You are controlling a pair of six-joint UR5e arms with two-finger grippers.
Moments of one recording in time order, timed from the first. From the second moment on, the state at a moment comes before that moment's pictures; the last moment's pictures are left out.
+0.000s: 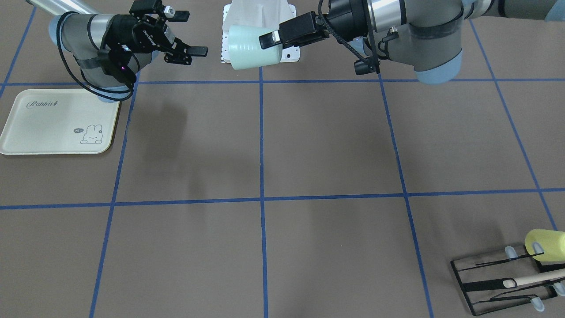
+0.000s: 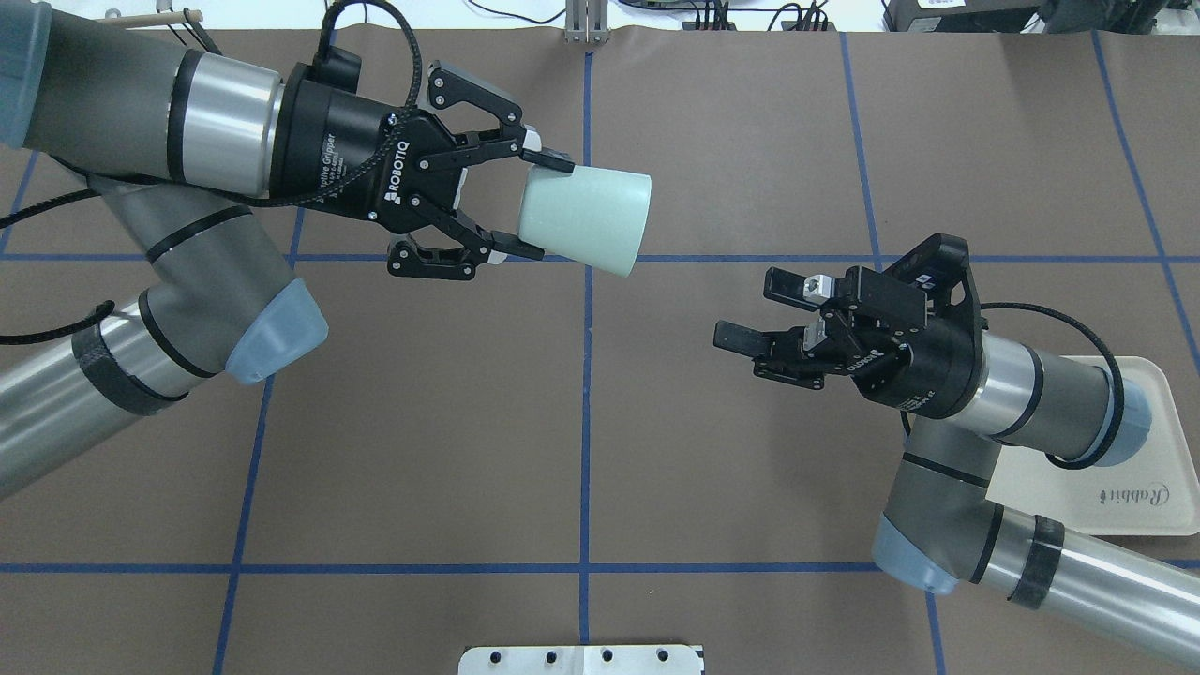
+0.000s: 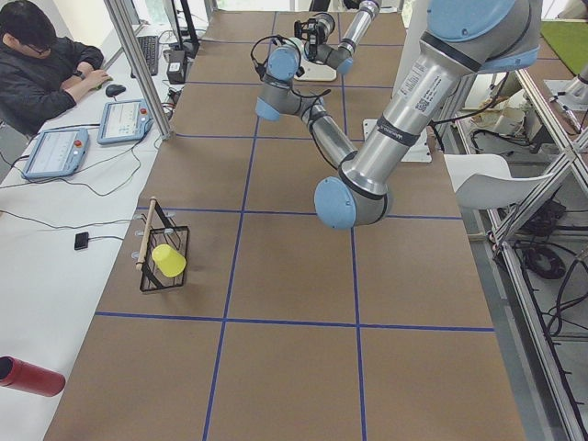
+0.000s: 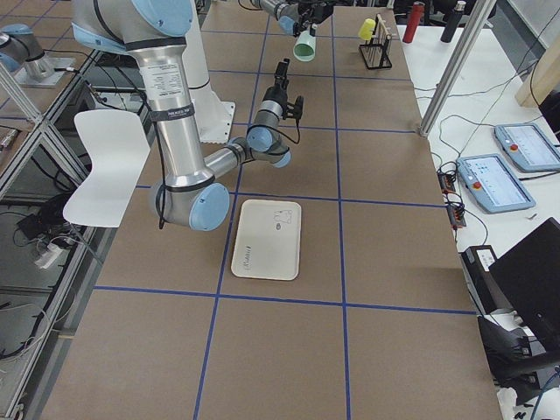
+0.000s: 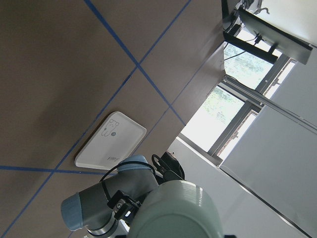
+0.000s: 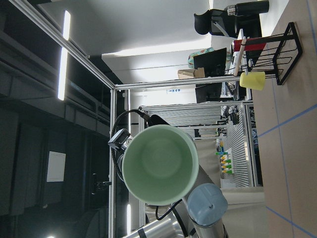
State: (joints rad) left arm -0.81 -2.22 -1.69 -2.86 -2.32 -2.53; right arm 0.49 -1.27 1.59 0.63 1.60 1.99
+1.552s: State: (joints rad) left arm -0.79 -2.22 -1.70 -2.75 -2.40 -2.41; right arm 0.46 -1.17 1.61 0.52 1.48 2.00
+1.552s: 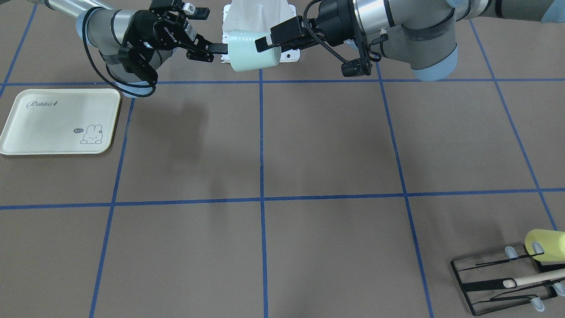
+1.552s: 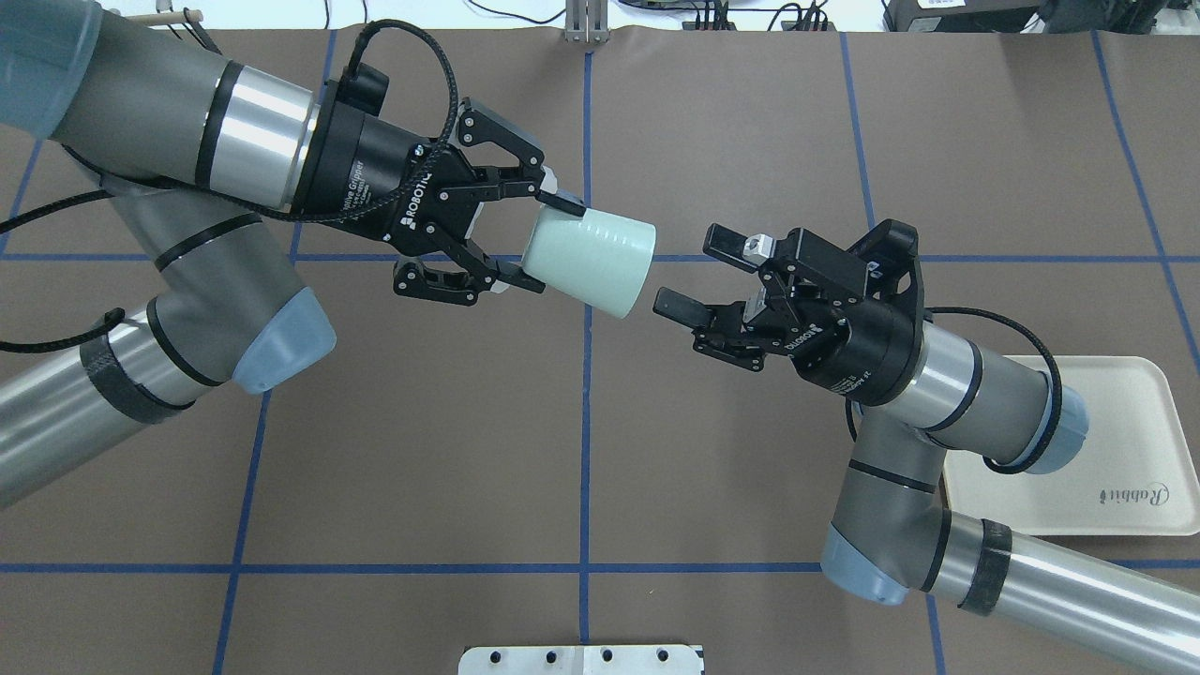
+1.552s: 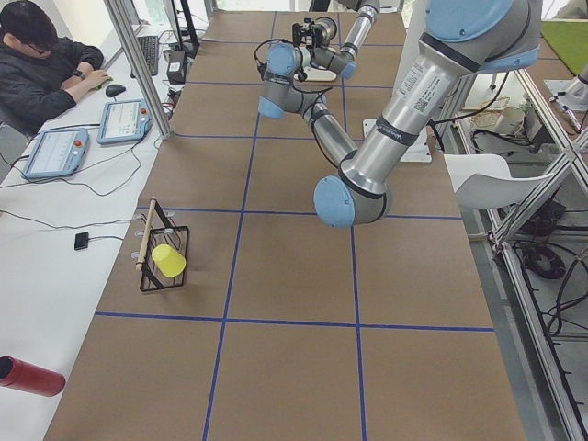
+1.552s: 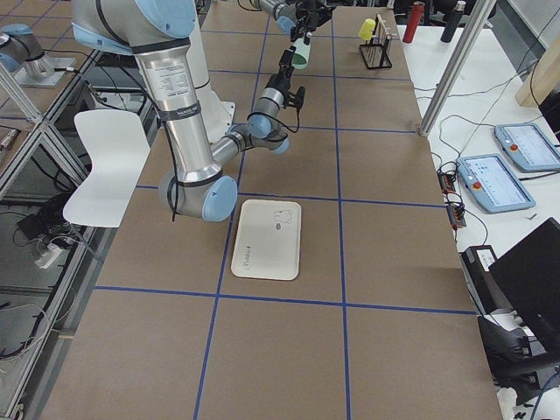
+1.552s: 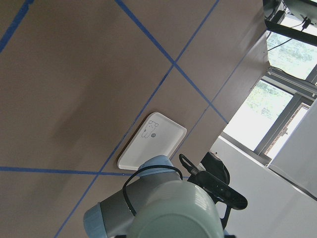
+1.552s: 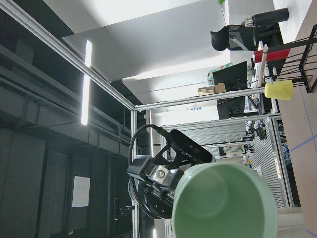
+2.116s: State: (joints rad) left arm -0.78 -2.22 -1.72 -2.74 -2.42 -2.41; right arm 0.46 -1.16 1.63 0.46 1.46 2.00
